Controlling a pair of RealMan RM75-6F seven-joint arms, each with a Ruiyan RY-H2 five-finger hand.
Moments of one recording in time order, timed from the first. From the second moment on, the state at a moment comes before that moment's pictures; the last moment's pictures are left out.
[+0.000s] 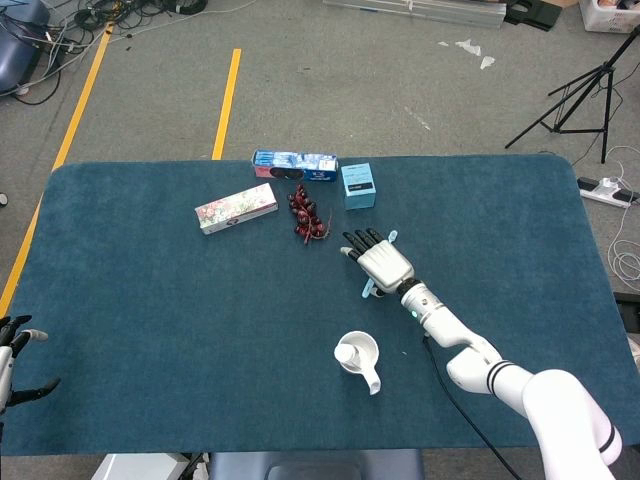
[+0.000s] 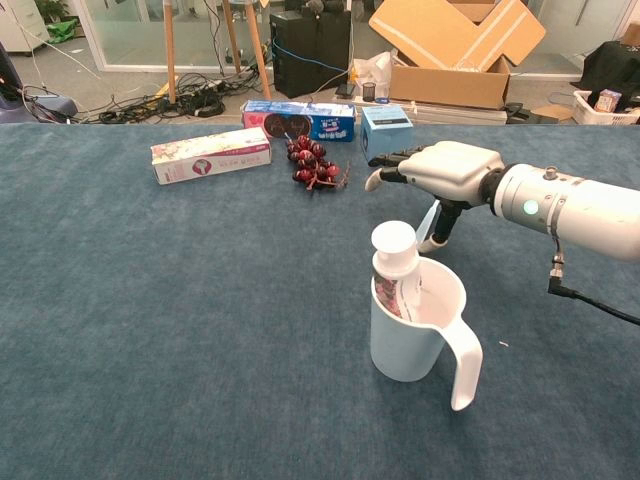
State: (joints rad) left arm -0.07 -0.96 -0.04 -1.81 1.28 1.39 0.14; right arm 0.90 -1.79 0.07 -0.75 -1.48 0.82 0.01
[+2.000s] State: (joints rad) left arm -0.07 -0.96 -0.04 -1.81 1.29 1.39 0.14; right arm 0.94 -1.78 0.10 -0.78 -1.41 0.68 0.03
